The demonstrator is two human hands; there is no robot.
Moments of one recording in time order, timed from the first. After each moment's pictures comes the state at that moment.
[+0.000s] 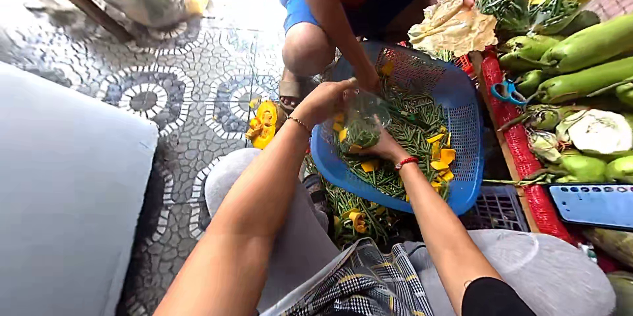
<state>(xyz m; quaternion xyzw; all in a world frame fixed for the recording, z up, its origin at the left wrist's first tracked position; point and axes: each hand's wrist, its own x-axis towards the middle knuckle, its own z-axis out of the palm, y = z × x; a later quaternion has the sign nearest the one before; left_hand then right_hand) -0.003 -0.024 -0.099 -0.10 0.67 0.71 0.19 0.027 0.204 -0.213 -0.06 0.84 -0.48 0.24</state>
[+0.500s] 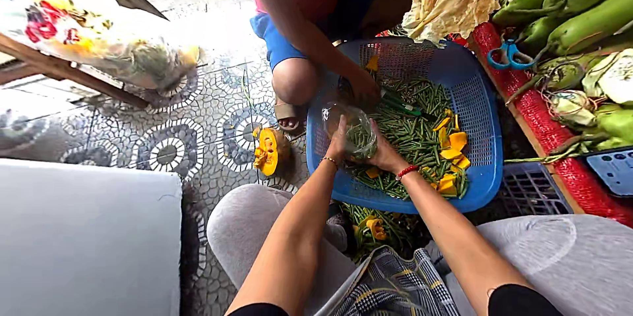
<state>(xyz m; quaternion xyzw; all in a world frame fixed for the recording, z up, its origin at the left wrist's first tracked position) 0.024 0.034 -0.214 -0.10 0.76 0.61 0.20 0.038 0.207 -0.254 -0.12 0.84 -0.52 0.12</state>
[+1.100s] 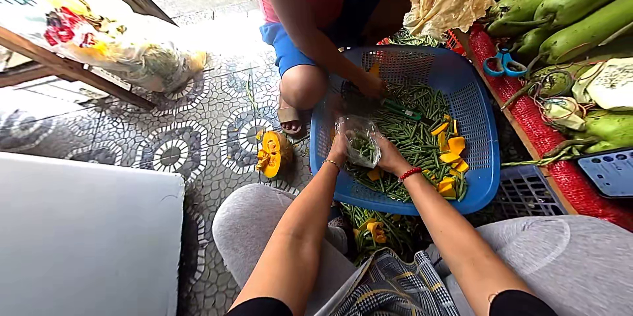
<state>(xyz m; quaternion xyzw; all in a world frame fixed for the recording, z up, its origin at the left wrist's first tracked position) 0.027 0.037 -0.210 -0.14 0.73 0.64 0.18 0.040 0.208 -0.232 -0.15 0.88 -0.44 0.10</state>
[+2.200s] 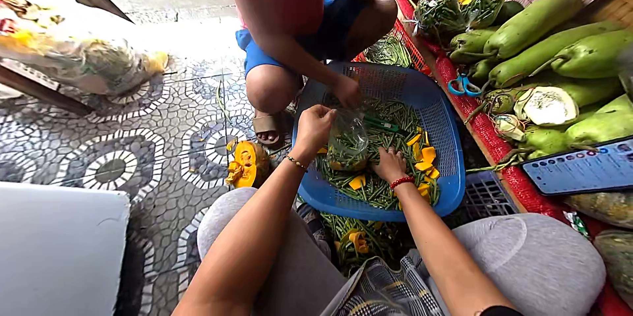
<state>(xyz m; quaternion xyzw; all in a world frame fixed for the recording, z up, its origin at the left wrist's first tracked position) 0.002 0.017 -0.084 -0.06 0.85 0.53 0.08 0.042 0.231 -0.198 0.12 0.95 -0.13 0.26</state>
